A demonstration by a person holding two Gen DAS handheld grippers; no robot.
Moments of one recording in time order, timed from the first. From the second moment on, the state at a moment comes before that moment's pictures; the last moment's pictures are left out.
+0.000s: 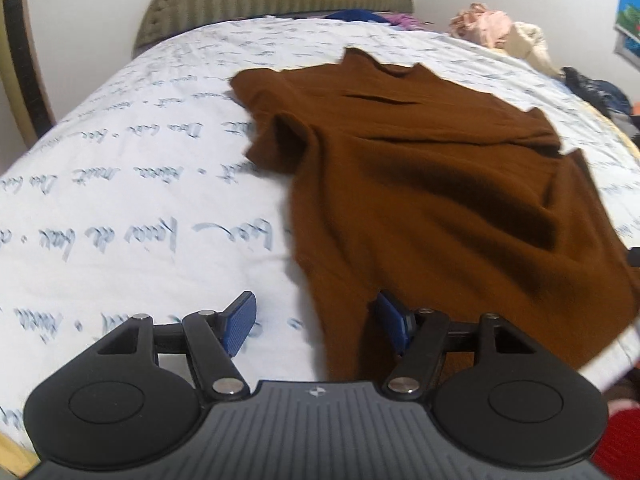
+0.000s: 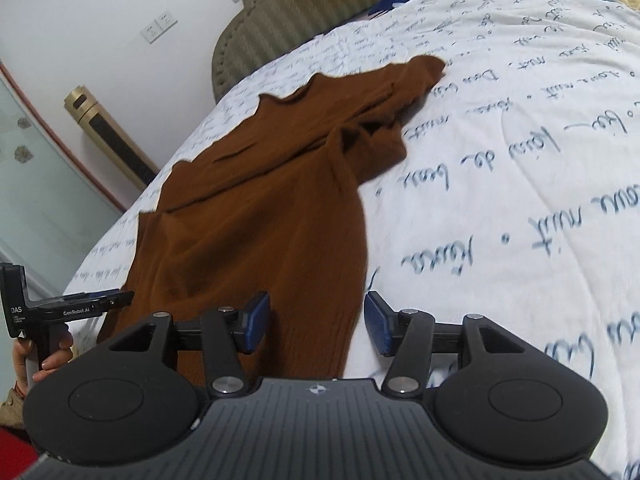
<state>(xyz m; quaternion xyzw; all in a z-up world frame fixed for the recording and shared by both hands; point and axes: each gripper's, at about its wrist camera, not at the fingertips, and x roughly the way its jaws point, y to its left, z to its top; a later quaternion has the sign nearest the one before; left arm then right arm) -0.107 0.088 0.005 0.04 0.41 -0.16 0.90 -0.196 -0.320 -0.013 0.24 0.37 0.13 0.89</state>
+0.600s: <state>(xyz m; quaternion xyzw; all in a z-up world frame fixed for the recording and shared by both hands) -0.144 0.049 0.028 0.08 0.37 -0.22 0.90 -0.204 -0.265 0.006 0.15 0.36 0.18 0.90</state>
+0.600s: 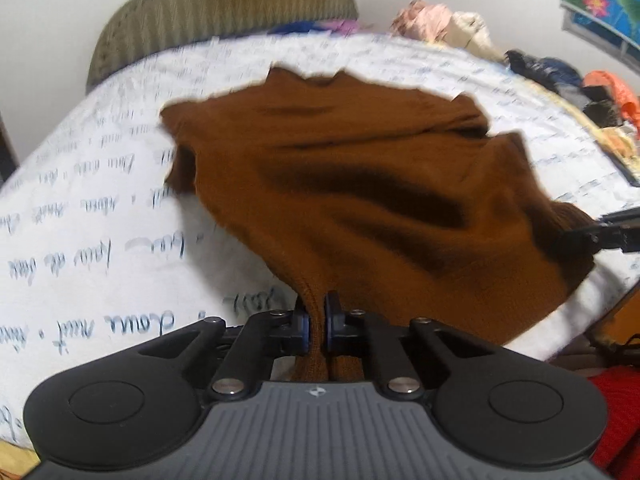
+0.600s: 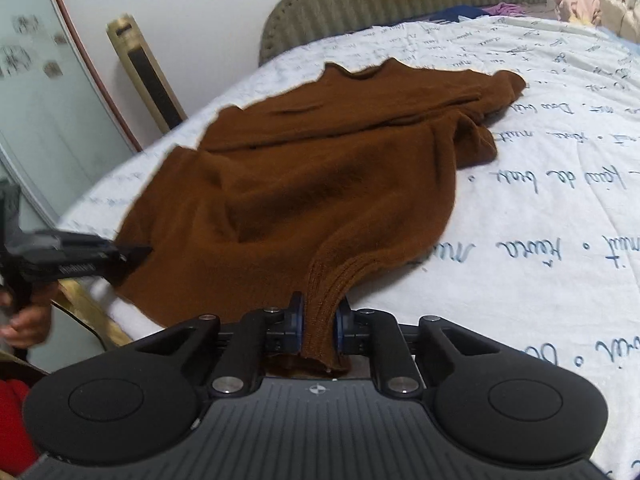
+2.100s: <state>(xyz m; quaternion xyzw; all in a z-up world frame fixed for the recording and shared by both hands) 0.009 0.014 0.087 0.08 0.36 -0.09 0.93 -0.065 -0.308 0.054 0.24 0.23 0.08 0.94</state>
